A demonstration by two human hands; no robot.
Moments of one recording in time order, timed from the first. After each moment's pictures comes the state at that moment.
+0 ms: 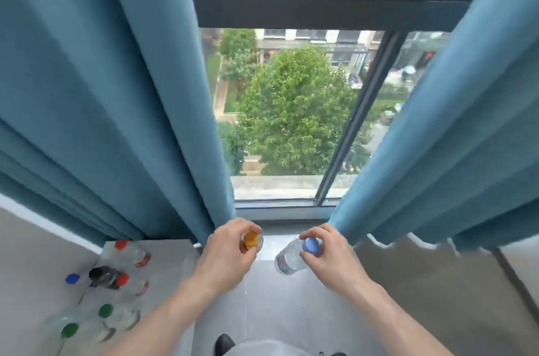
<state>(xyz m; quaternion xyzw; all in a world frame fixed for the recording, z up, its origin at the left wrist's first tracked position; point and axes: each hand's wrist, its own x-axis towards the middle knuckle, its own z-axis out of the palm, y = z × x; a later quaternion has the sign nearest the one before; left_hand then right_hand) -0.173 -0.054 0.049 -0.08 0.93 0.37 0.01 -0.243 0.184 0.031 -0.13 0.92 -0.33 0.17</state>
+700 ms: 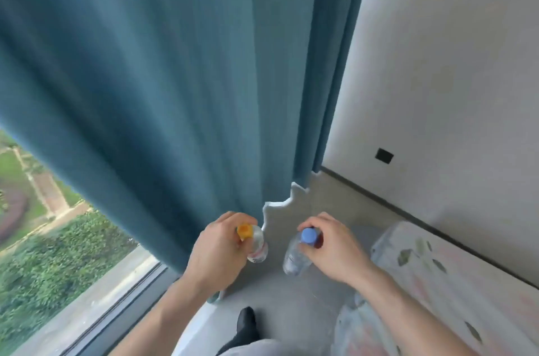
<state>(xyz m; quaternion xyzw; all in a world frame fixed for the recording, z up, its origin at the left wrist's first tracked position) -0.327 0.411 0.089 0.28 0.90 0.33 0.11 -0.210 0.634 0.068 0.21 0.90 -0.38 0.00</state>
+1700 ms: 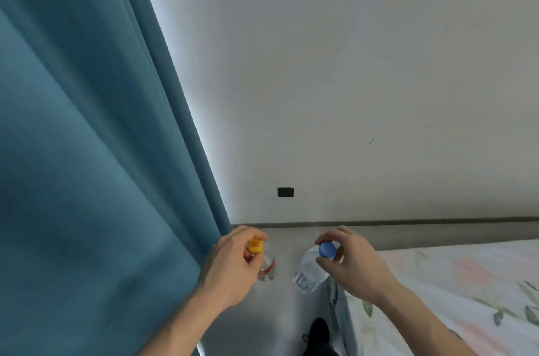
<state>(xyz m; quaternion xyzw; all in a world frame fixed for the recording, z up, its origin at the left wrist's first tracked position) -0.568 0.869 0.087 0.58 0.74 0.25 0.22 -0.315 0.961 0.077 0.52 0.78 -0.34 -0.11</state>
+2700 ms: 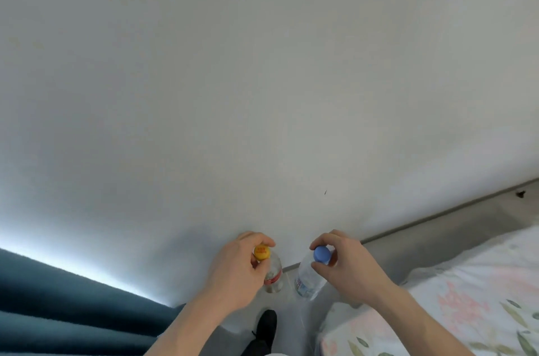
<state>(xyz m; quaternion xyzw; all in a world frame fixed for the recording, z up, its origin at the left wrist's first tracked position) -0.515 1.261 0.084 0.70 0.64 0.16 0.29 -0.264 1.278 0.066 0.61 0.70 -0.35 -0.14</state>
